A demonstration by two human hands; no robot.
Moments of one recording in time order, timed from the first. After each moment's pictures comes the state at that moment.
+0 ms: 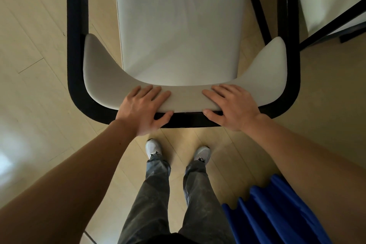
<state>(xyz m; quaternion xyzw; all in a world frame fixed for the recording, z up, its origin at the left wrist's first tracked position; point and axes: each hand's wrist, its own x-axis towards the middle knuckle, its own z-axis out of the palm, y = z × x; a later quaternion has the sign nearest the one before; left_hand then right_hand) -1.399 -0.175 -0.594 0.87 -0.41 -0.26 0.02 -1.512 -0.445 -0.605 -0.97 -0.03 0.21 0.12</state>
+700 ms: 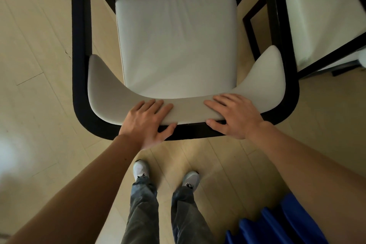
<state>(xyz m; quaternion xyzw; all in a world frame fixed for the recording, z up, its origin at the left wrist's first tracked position) -1.395 -0.252 -0.594 0.90 -0.37 -0.24 0.02 -1.477 -0.535 -0.606 -0.96 -0.08 0.23 0.12</state>
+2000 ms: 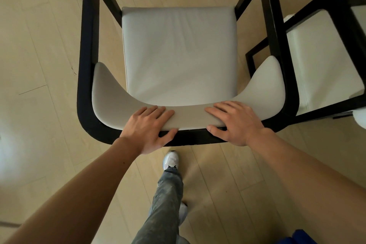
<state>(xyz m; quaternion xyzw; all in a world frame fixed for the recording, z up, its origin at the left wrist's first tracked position) -1.311 -0.330 -0.598 0.92 -0.33 -0.23 0.04 -1.363 -0.619 -0.607 -0.96 -0.13 0.23 0.10</state>
